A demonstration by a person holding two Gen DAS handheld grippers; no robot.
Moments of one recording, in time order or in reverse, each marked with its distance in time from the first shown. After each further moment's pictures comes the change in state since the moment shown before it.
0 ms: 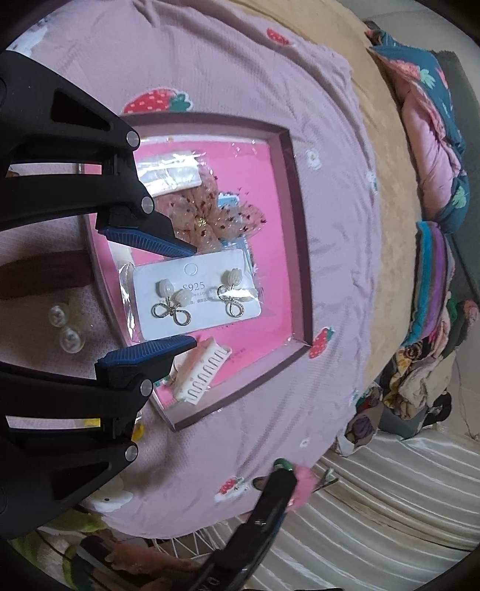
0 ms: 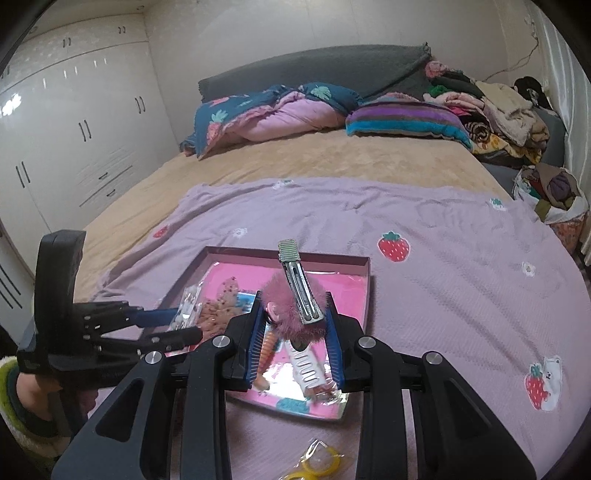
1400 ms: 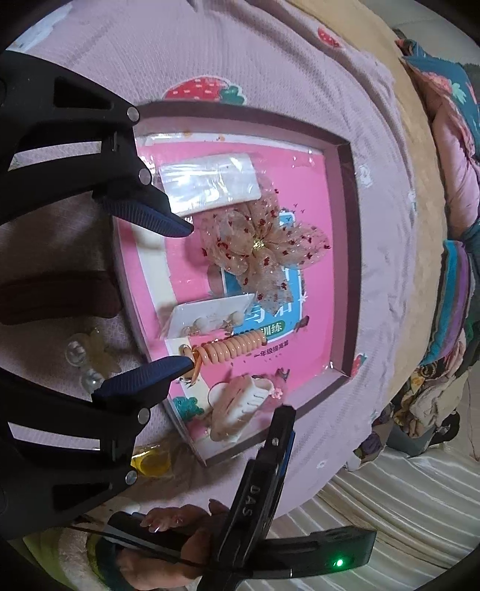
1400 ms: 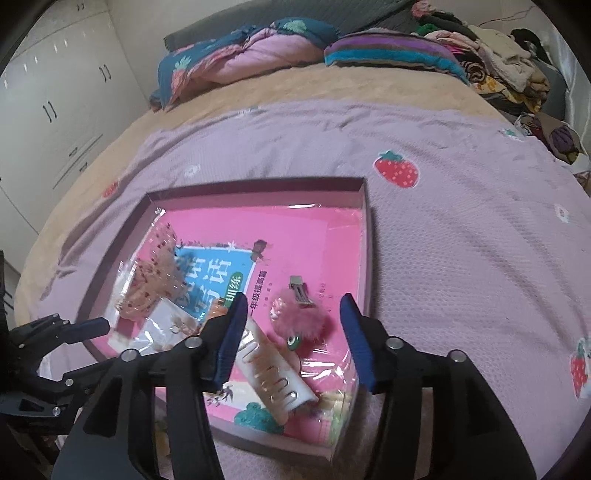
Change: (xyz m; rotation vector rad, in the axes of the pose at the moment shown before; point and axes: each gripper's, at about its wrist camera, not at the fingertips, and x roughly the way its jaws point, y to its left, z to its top) left arm 0.021 0.026 -0.034 -0.065 0.049 0.015; right arm 0.106 -0.027 -0.028 0.076 0.204 -0.043
